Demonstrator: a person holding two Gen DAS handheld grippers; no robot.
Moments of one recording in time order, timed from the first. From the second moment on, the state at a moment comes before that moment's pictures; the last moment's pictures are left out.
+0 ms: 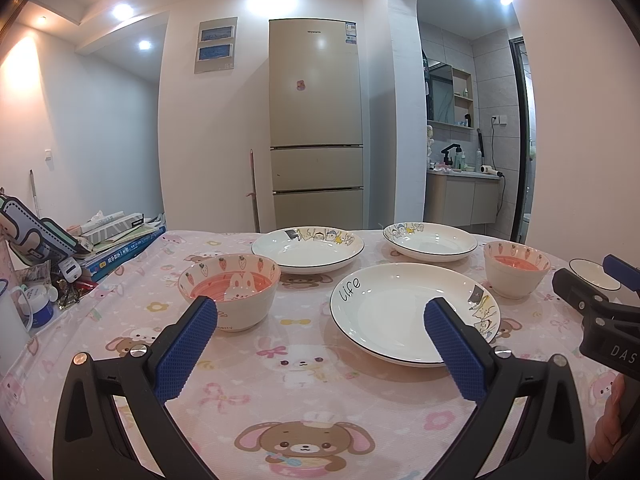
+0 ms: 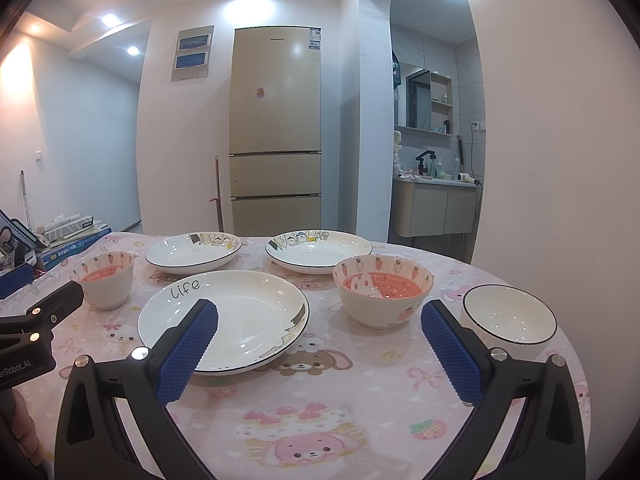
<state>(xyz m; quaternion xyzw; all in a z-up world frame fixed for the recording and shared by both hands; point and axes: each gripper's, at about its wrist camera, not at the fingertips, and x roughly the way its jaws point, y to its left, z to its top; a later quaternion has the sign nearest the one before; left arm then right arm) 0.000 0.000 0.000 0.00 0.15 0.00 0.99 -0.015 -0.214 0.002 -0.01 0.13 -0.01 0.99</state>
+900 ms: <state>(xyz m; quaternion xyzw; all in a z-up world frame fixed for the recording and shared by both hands) -0.001 0.003 0.000 -0.01 0.15 -0.01 0.99 -0.016 -0.216 0.003 -0.01 0.13 -0.01 0.99</state>
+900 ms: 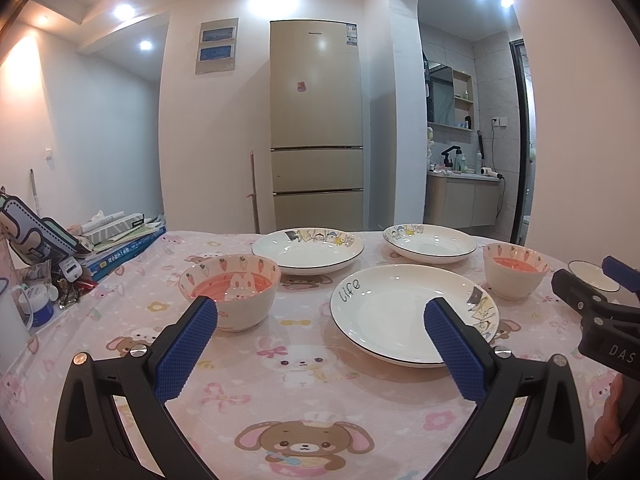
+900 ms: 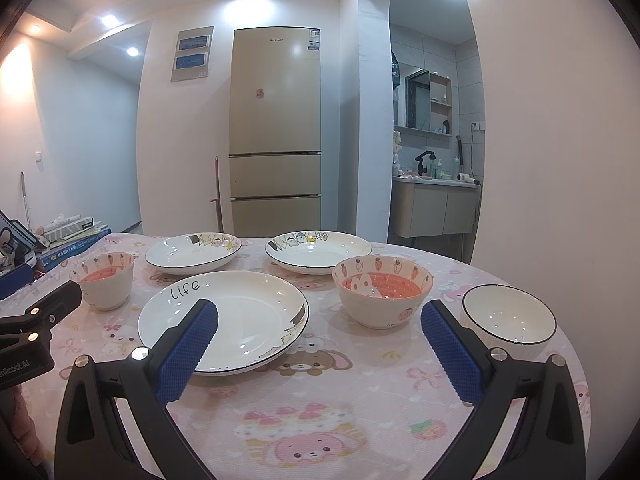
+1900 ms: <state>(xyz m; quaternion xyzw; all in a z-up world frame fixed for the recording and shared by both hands) 0.007 0.010 0.127 -0.02 0.02 -0.01 1.00 -0.015 -0.219 0.129 -0.01 -0.06 -0.01 1.00</state>
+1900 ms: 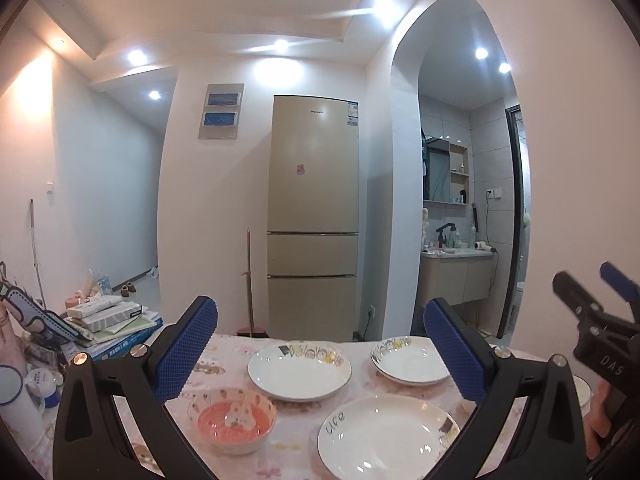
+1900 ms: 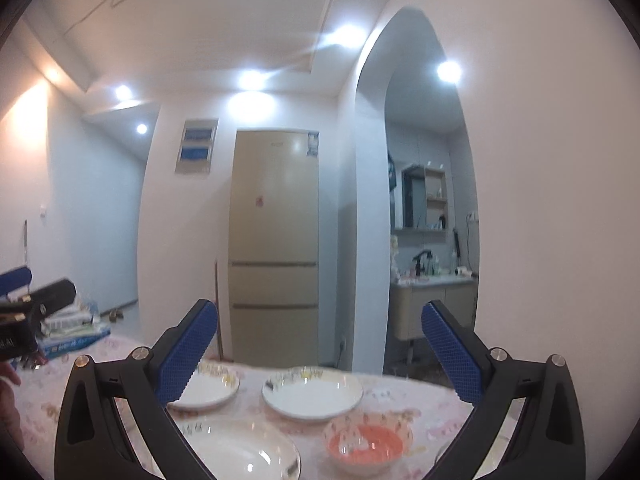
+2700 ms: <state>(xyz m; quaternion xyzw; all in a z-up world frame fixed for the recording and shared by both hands) 0.056 -0.009 0.077 0.00 0.02 -0.01 1.00 0.066 -0.218 0.086 -0.01 0.03 0.02 1.00</state>
